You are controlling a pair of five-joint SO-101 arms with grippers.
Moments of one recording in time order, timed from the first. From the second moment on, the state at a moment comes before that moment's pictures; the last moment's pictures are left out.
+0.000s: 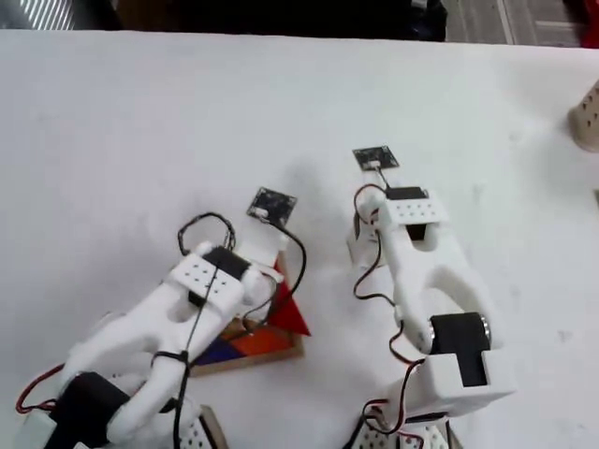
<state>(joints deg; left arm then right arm) 26.1 -17.4 54.2 54.0 11.9 -8.4 3.6 30.7 59.8 9.2</state>
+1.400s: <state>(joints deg) 42.2 -16.4 54.2 47.2 18.2 -8.4 3.6 30.7 59.8 9.2</state>
